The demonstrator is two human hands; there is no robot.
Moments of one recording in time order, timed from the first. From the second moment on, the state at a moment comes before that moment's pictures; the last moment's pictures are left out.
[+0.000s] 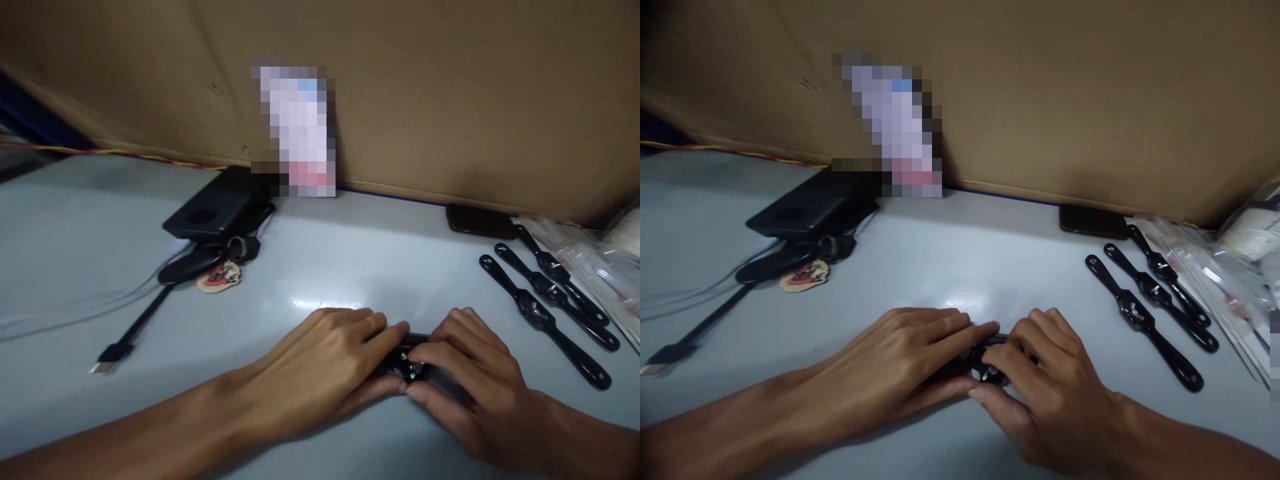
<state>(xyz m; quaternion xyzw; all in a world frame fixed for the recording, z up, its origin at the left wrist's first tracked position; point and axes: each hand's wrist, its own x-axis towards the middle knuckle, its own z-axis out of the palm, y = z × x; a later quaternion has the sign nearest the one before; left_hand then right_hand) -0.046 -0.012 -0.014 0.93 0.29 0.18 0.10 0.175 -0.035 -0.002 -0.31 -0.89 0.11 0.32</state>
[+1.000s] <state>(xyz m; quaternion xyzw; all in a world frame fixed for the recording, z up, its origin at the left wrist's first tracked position) -0.047 -0.013 -0.019 0.93 0.29 0.18 0.11 0.173 -0.035 -0.004 -0.30 -0.90 0.09 0.32</state>
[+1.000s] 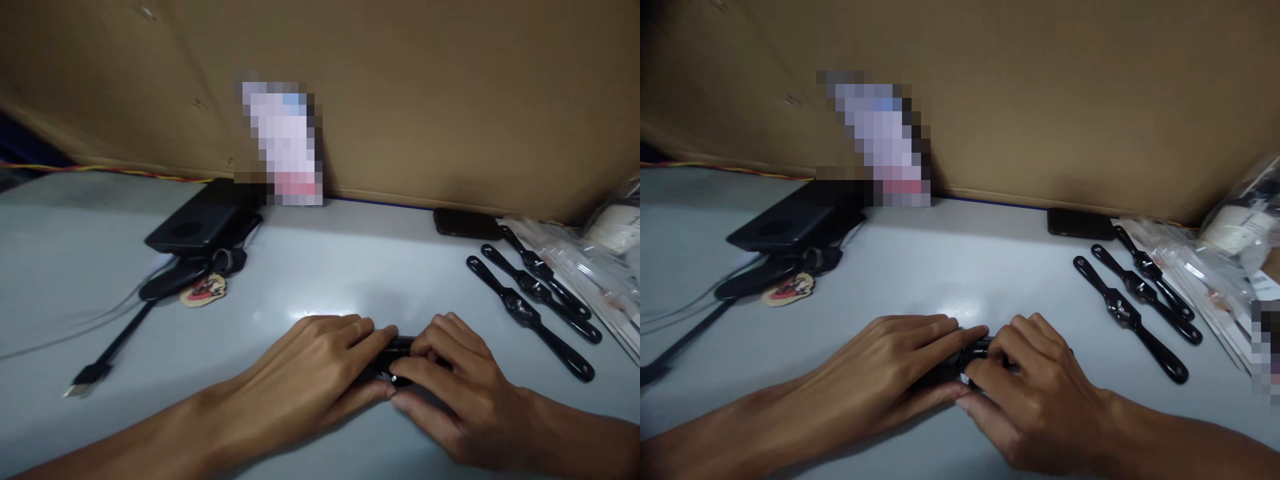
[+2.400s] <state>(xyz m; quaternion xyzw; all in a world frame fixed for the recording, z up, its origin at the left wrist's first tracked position) -0.048 -0.008 -0.011 0.93 0.29 0.17 0.16 0.181 -0.033 -0.007 -0.25 -0.89 0.12 0.36</state>
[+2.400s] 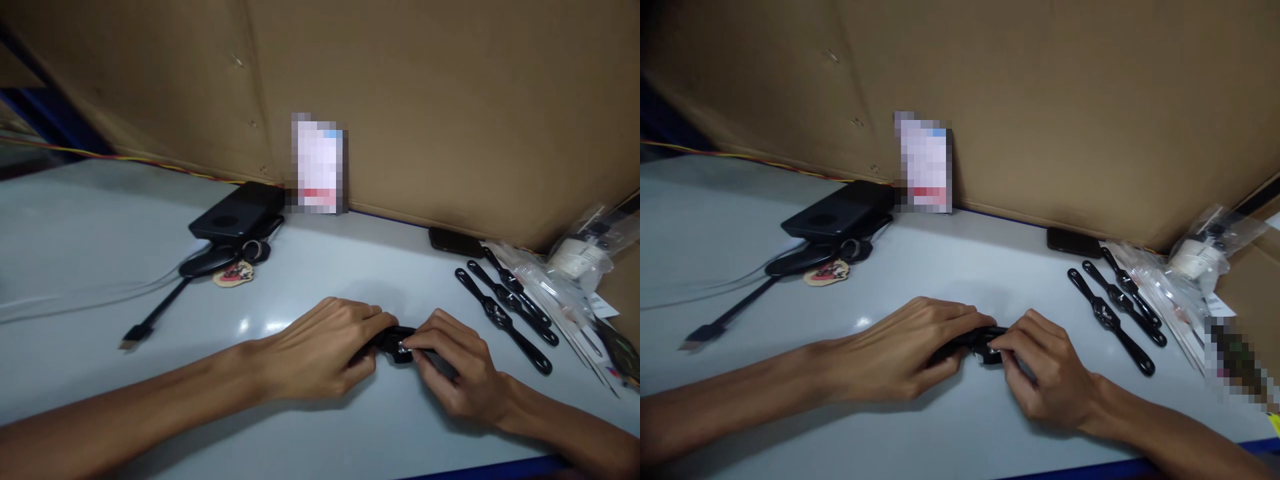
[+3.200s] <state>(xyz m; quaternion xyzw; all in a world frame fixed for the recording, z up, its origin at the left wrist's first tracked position) -0.045 -0.007 -0.006 0.93 0.31 0.13 0.16 0.185 -0.029 0.001 -0.20 -0.93 0.01 0.31</state>
